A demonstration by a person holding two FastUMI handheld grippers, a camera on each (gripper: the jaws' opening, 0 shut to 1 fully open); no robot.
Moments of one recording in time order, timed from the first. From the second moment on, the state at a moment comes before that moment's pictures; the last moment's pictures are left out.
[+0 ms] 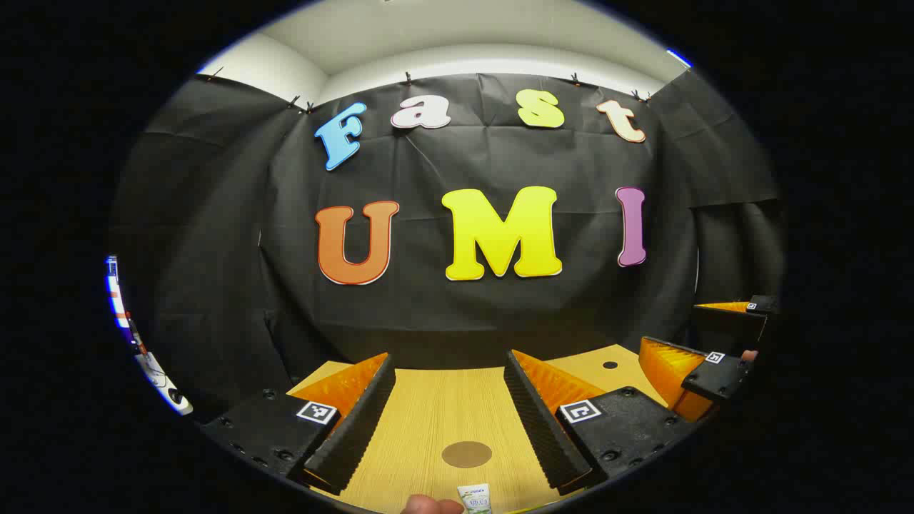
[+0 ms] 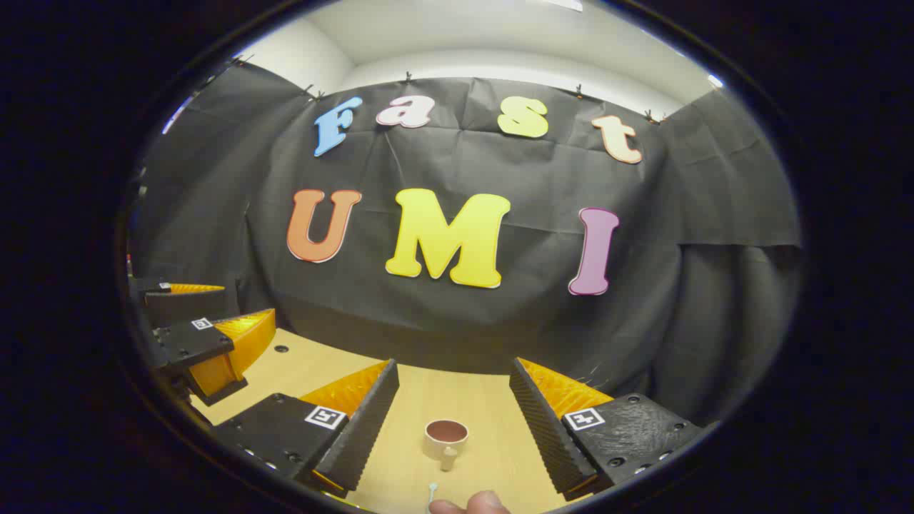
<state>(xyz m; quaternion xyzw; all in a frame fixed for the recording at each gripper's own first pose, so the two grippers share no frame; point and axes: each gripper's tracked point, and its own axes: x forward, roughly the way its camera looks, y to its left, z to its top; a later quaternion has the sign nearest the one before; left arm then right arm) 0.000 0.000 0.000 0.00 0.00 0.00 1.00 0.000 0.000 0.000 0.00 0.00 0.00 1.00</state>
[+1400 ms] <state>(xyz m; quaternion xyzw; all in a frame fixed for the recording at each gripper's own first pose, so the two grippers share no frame) 0.002 -0.008 -0.056 0.00 0.08 -0.01 1.00 0.024 -0.002 -0.060 0.02 0.10 0.02 0.99</state>
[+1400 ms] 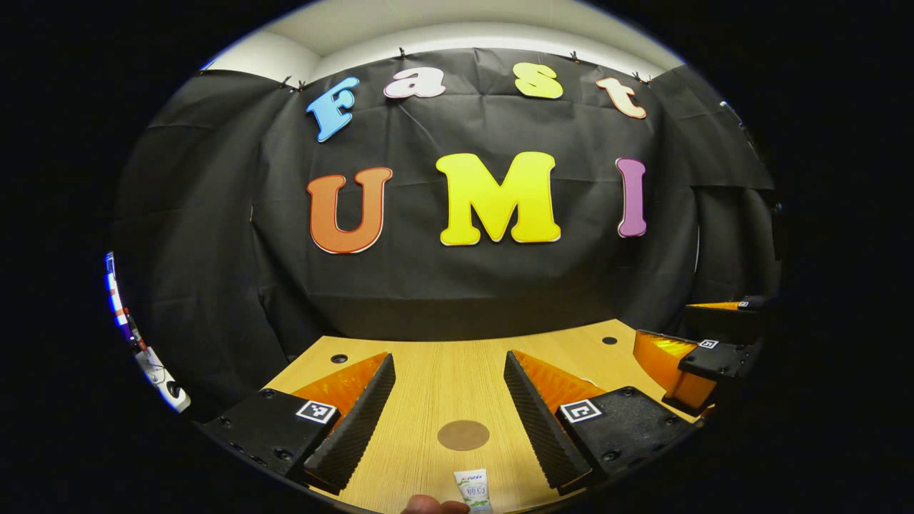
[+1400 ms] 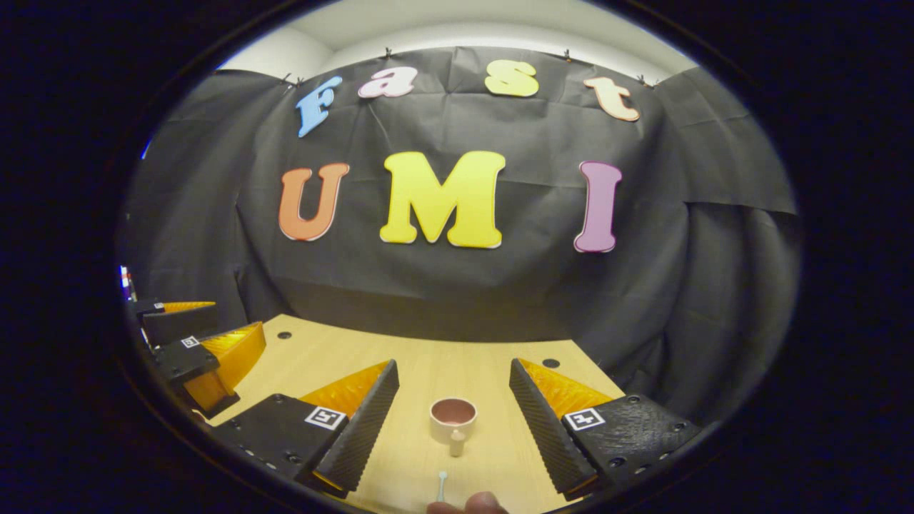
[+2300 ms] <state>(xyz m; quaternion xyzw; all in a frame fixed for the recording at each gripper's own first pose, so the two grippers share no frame) -0.070 -0.031 -0.211 -0.01 0.30 -0.04 0.95 -0.030 0.010 -0.274 0.00 0.41 0.04 0.91</state>
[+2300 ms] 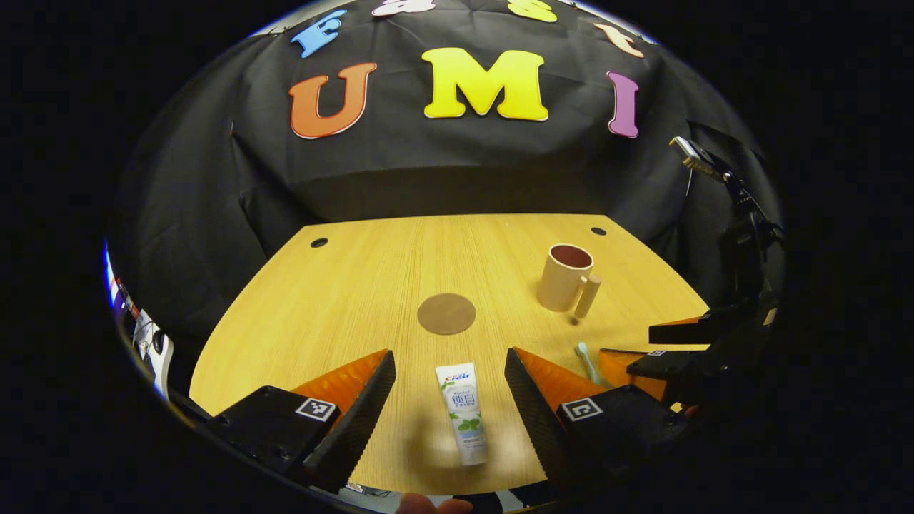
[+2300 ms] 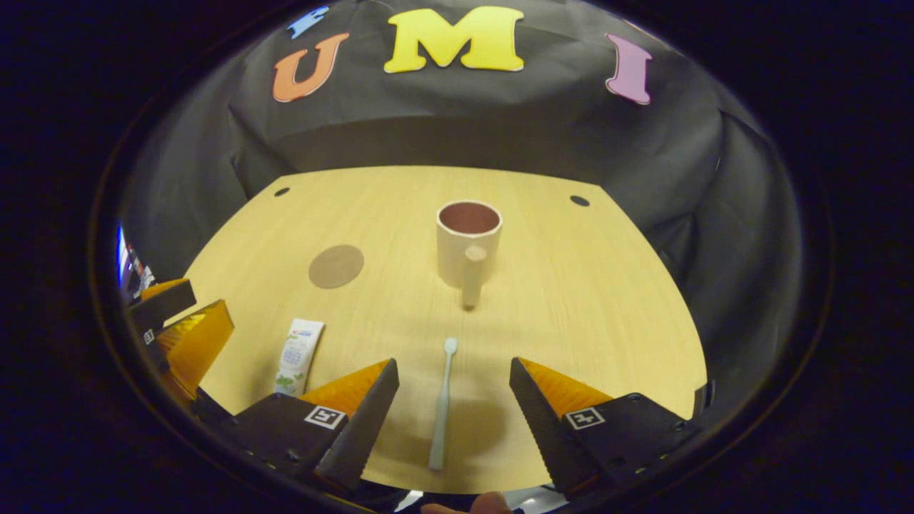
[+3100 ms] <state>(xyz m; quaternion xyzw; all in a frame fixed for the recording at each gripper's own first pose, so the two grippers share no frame) -0.080 -0.046 -0.267 -0.02 0.38 -0.03 0.93 -0.009 0.029 -0.340 0.00 0.48 0.05 0.88</state>
